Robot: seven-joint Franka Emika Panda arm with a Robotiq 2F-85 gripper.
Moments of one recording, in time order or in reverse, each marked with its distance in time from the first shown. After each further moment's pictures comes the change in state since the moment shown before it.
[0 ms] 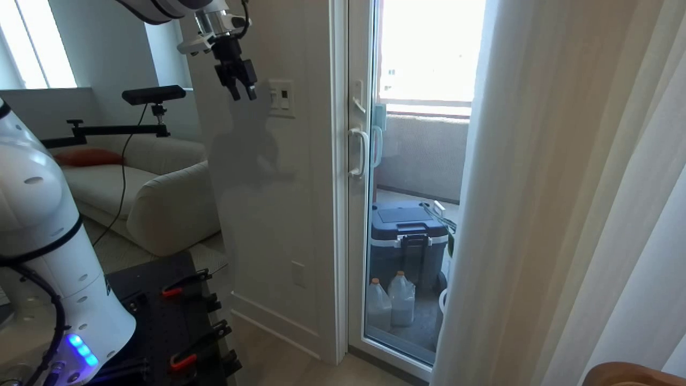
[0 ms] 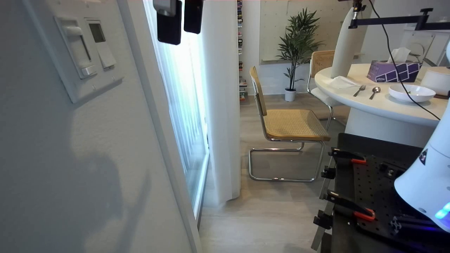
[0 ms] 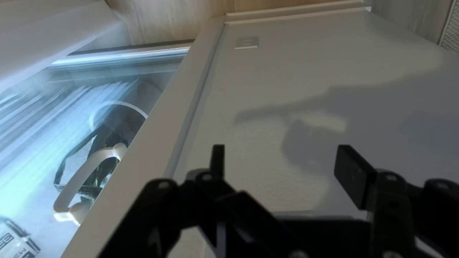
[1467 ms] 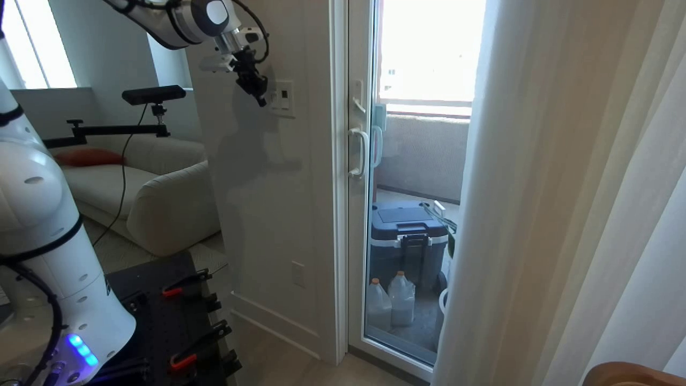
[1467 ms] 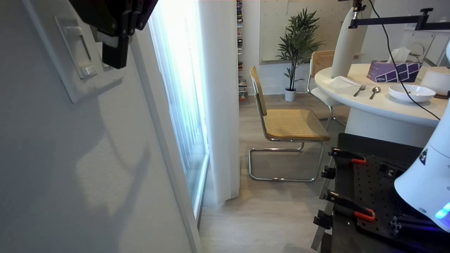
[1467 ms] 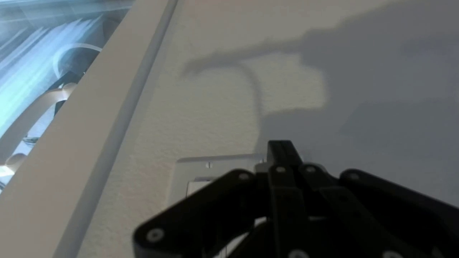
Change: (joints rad) arm 0.001 0.137 0.006 -0.001 -0.072 0.329 0.062
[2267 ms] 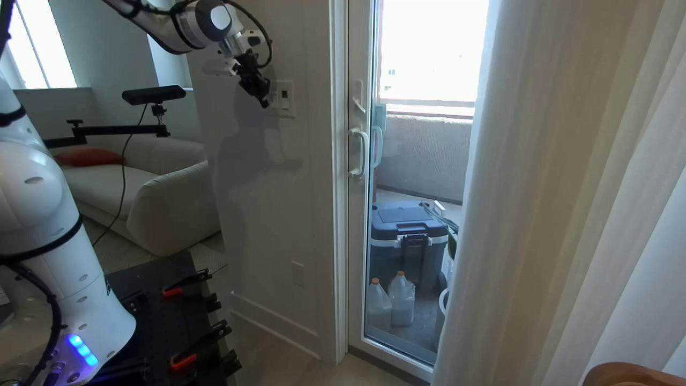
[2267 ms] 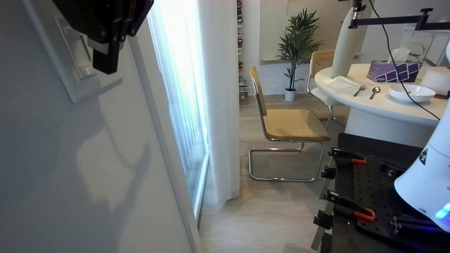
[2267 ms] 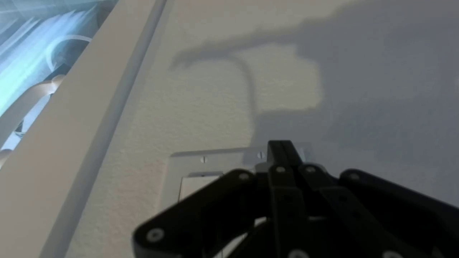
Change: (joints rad) arm 0.000 0.026 0.000 0.000 -0.019 0.053 0.023
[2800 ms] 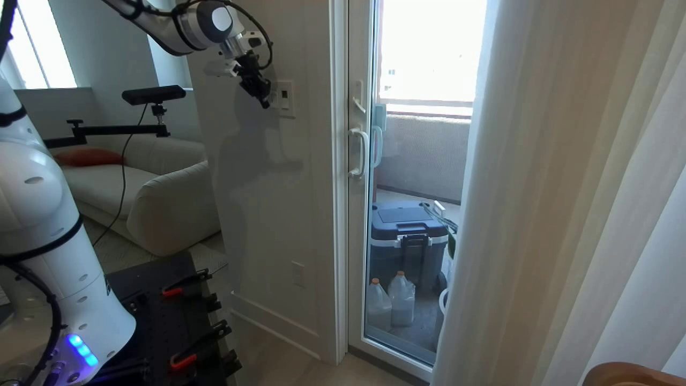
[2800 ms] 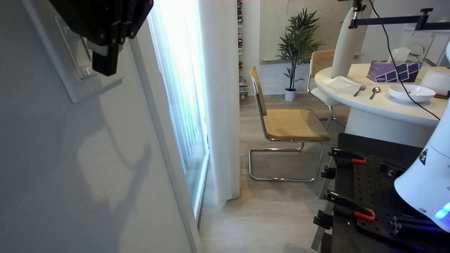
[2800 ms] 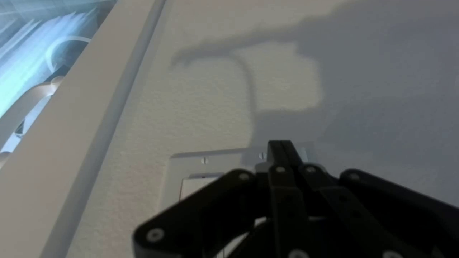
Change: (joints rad) arm 0.000 0.007 -0.001 0.000 -0.006 0.009 0.013
